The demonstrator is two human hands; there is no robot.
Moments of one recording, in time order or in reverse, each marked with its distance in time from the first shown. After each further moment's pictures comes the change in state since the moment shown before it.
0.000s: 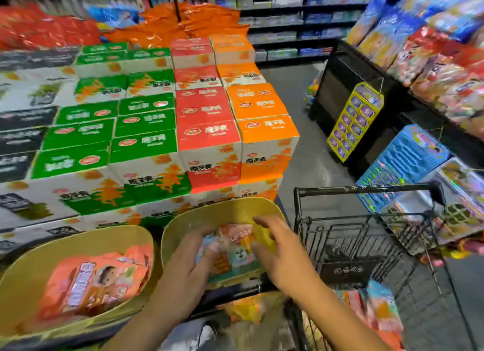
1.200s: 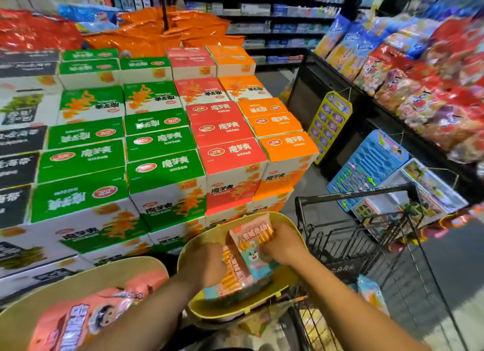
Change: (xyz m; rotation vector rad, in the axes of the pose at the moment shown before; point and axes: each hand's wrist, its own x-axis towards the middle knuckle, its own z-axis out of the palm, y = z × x) left_hand 0.125 -0.096 0.005 0.738 -0.338 -0.019; right_hand 0.091 0.004 0.040 -0.208 -0.111 0.600
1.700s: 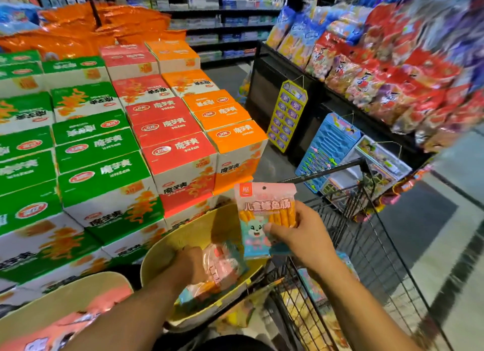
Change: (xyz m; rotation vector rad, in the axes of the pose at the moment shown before) left_hand 0.043 0.027 0.042 0.189 -0.278 0.110; right_hand -0.111 0.021 -0.071 0.528 0.391 -0.105
